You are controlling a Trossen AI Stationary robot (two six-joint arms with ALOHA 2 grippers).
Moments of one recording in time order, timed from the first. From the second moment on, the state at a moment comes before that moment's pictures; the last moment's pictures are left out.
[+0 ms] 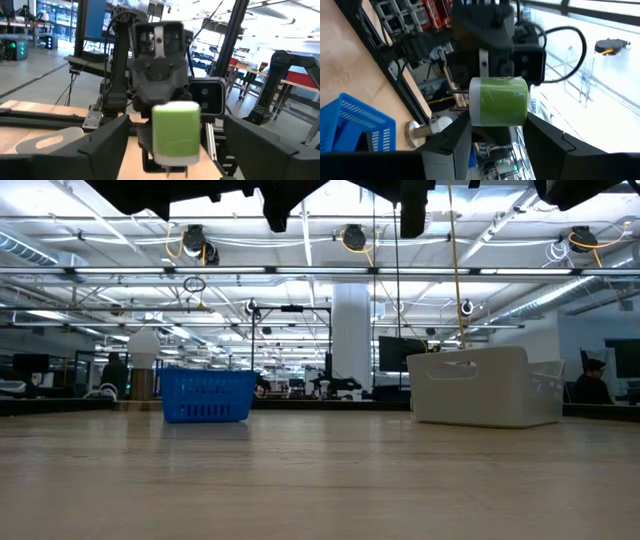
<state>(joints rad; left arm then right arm) -0.04 1.43 0.78 0.76 0.20 -0.21 0.32 1.52 0.75 0.98 0.55 -1.36</state>
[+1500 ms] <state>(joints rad) -0.06 0.55 0.38 -0.01 0.01 0.11 0.63 0.46 0.64 -0.29 0.64 -0.17</state>
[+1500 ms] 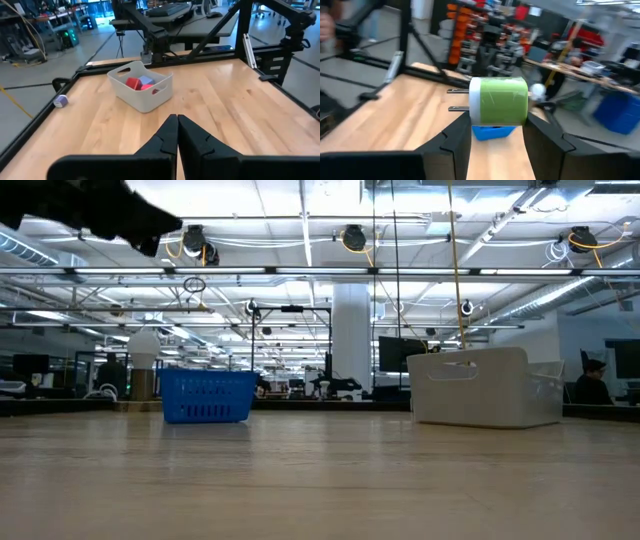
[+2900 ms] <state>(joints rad) -0.06 0.48 0.32 0.06 0.00 0.07 0.60 0.05 0.24 -0.04 0.72 -0.27</state>
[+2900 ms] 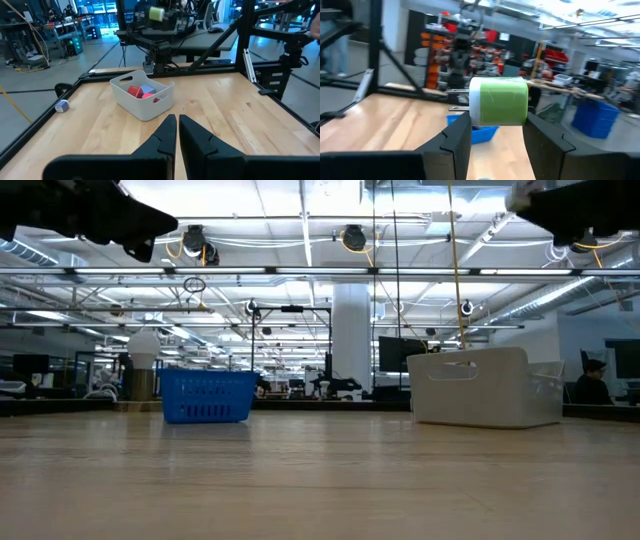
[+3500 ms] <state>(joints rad) -0.06 0.48 0.32 0.07 0.00 0.07 0.39 0.70 0.76 -0.63 0.70 0.12</state>
